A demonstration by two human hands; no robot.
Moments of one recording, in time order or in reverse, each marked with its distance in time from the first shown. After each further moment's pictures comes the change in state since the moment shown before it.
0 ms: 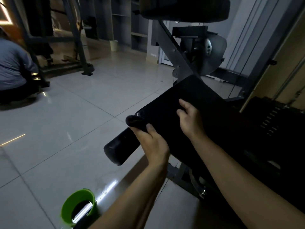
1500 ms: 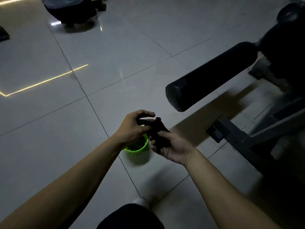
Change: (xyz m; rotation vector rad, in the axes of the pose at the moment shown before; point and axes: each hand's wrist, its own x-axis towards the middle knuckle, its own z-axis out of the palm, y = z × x) left_hand 0.133 -0.142 -0.325 0.465 -0.460 -0.189; right_hand -0.188 0.145 0.284 0.894 -0.983 1.100
